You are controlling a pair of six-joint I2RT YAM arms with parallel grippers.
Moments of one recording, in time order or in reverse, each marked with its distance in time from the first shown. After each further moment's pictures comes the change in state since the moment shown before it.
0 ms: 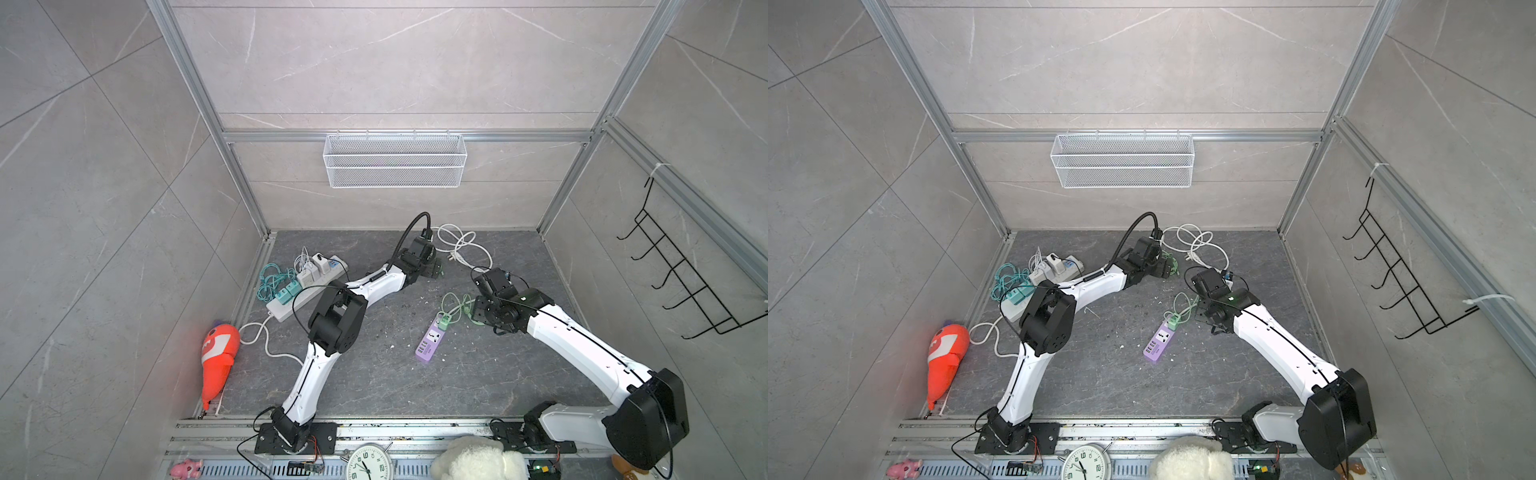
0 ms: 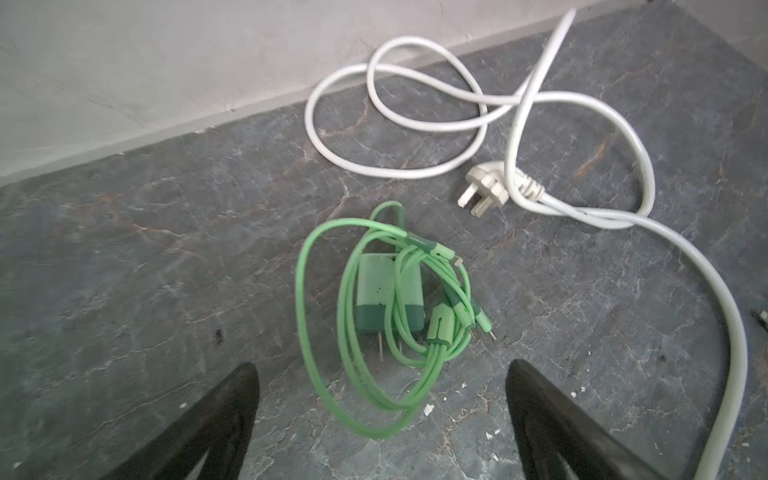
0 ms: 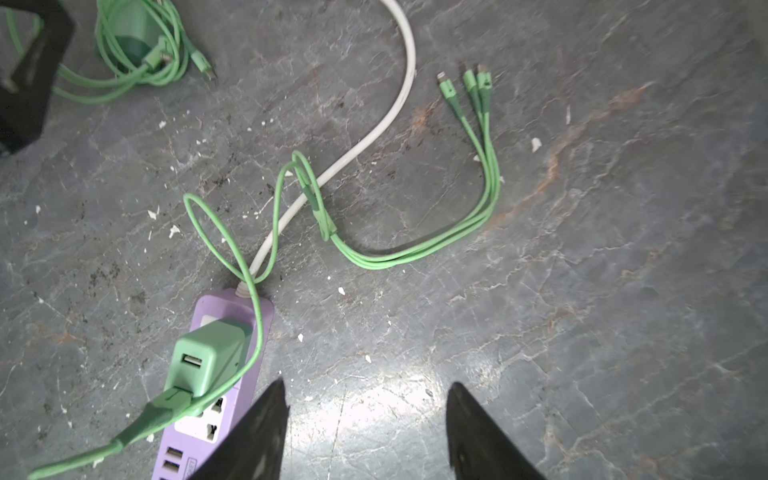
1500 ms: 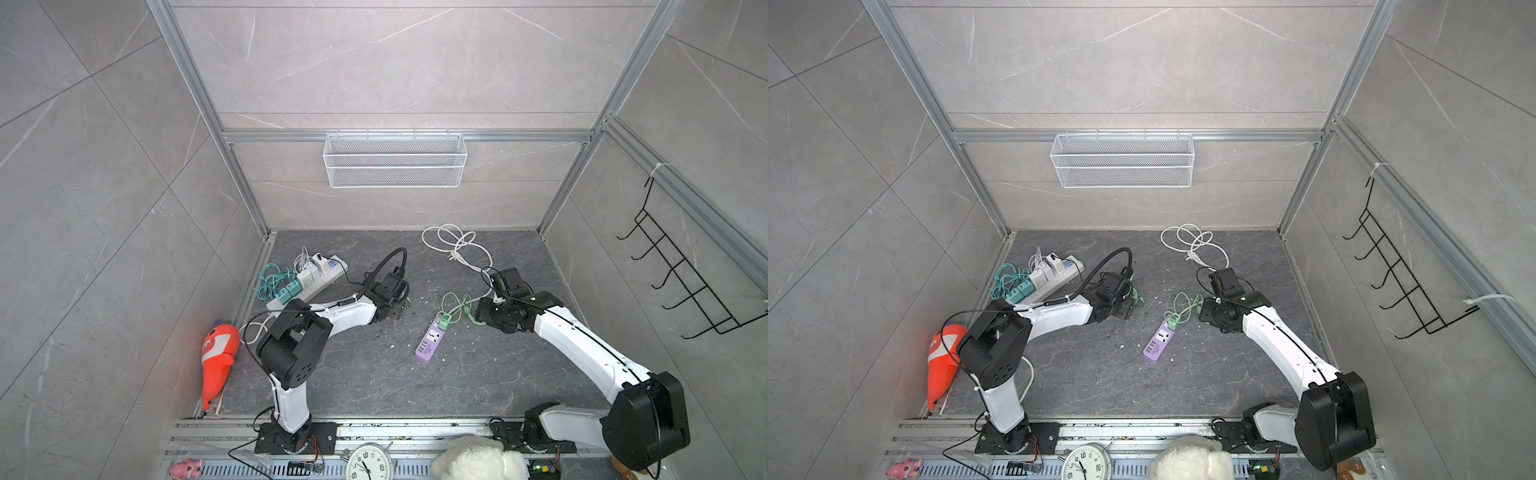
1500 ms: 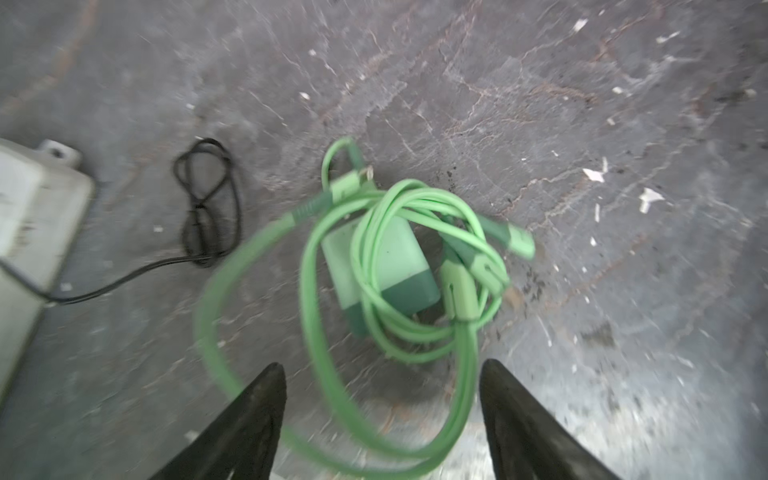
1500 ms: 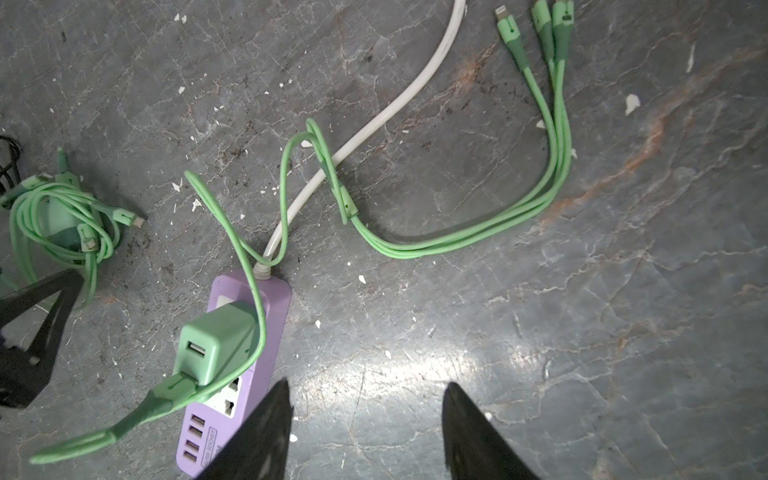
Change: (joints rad) left arm 0.000 -0.546 -0.789 -0.012 -0.145 0.037; right arm -0.135 -0.011 -0.071 0.093 -0.239 -0.095
